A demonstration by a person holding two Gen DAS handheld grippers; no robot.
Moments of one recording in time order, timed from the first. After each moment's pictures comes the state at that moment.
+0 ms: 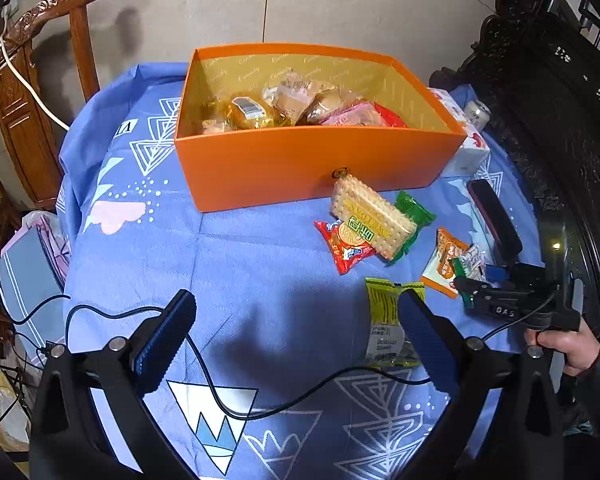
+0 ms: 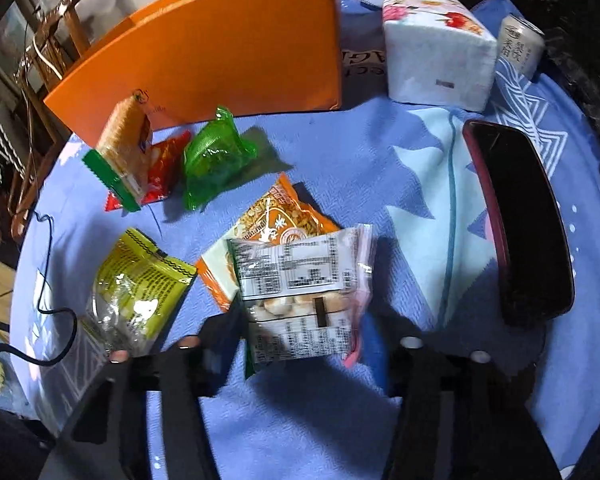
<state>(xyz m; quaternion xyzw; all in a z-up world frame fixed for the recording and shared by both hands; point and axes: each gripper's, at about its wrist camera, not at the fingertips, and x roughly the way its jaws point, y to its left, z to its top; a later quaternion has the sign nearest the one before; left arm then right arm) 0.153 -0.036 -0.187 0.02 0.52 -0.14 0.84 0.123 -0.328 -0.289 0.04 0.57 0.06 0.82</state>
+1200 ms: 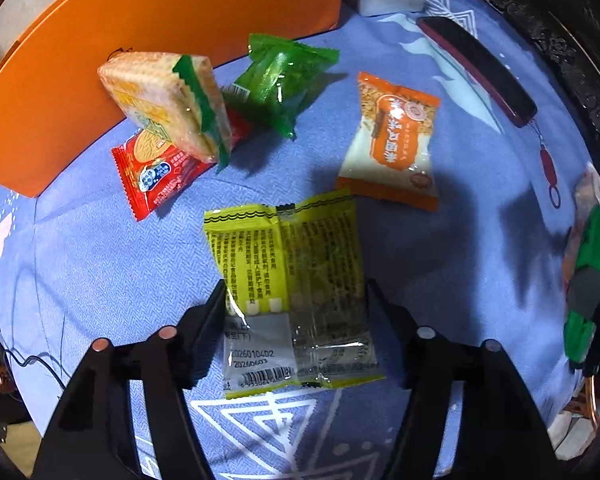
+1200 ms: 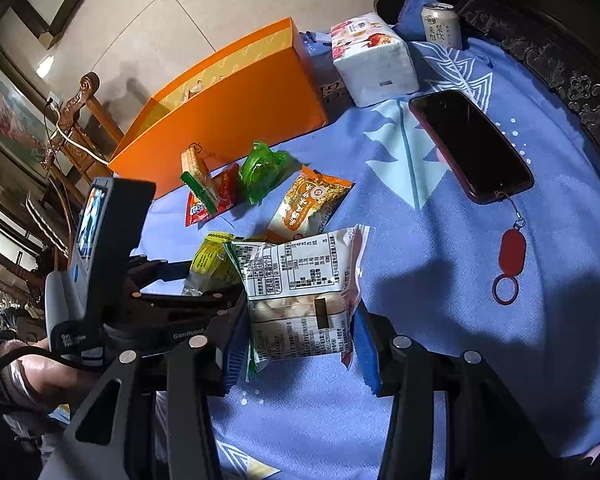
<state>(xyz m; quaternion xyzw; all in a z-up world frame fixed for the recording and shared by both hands) 0.135 -0.189 -0.312 0.17 0.60 -0.21 0.75 0.020 -0.344 -0.237 0.19 0.50 0.05 0.84</state>
